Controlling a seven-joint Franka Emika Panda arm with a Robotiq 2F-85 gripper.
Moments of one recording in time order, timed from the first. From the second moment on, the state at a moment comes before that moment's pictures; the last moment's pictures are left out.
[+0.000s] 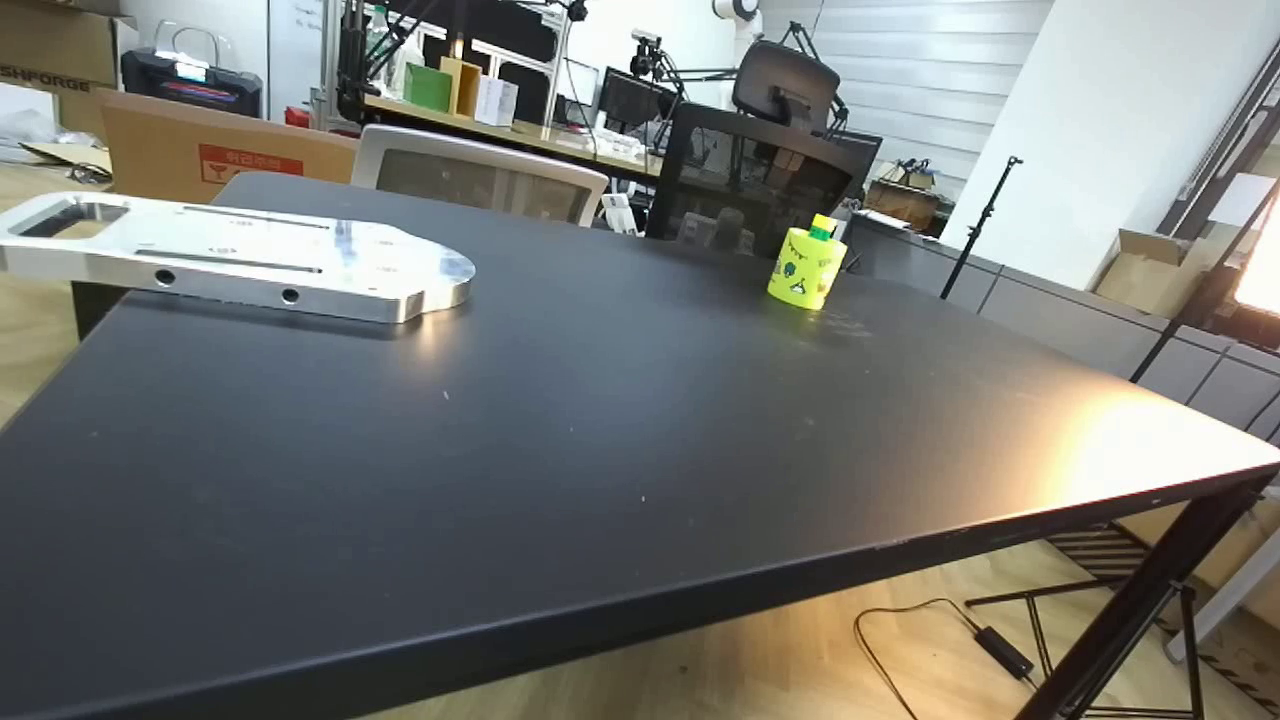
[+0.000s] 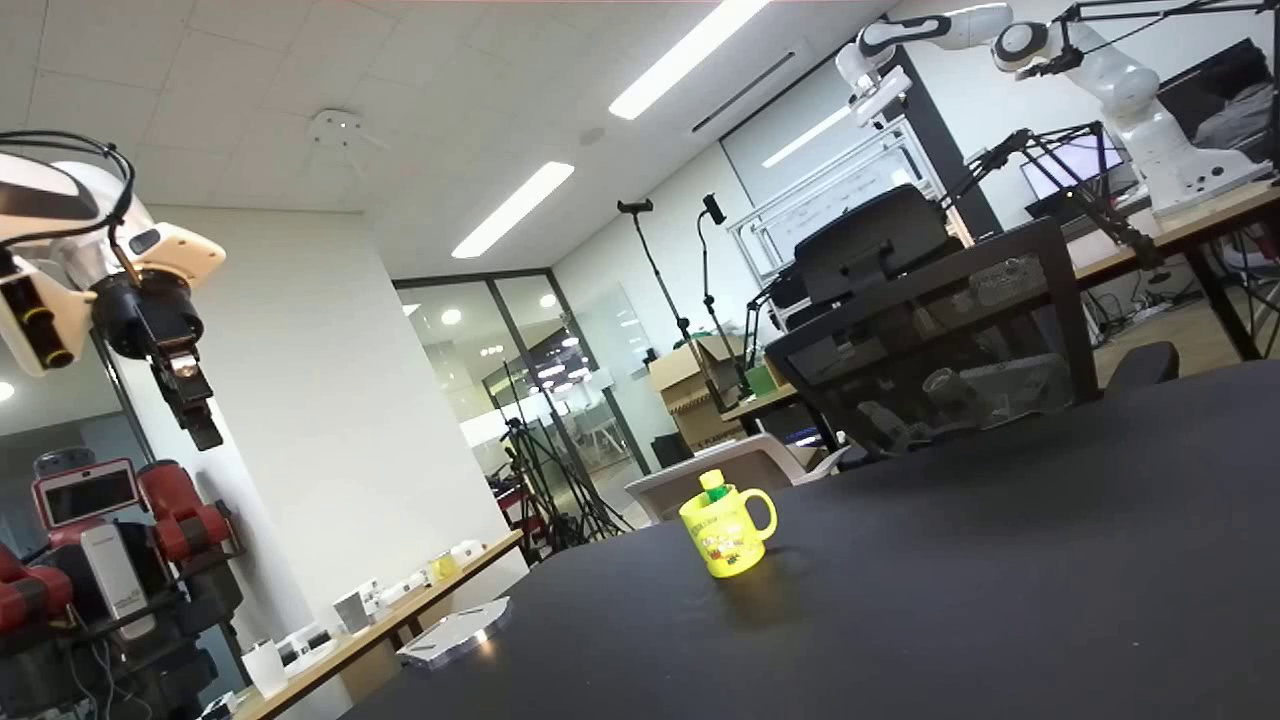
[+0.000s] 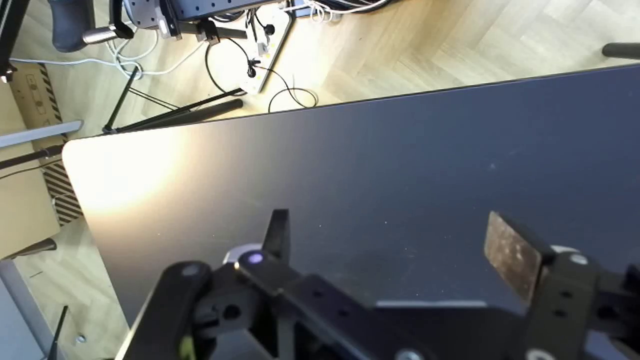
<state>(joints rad) -0.01 -0.57 0.41 -2.25 -0.05 1.61 0.51</state>
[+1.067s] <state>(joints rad) -0.01 -0.24 0.16 -2.30 -0.12 2.10 0.28</state>
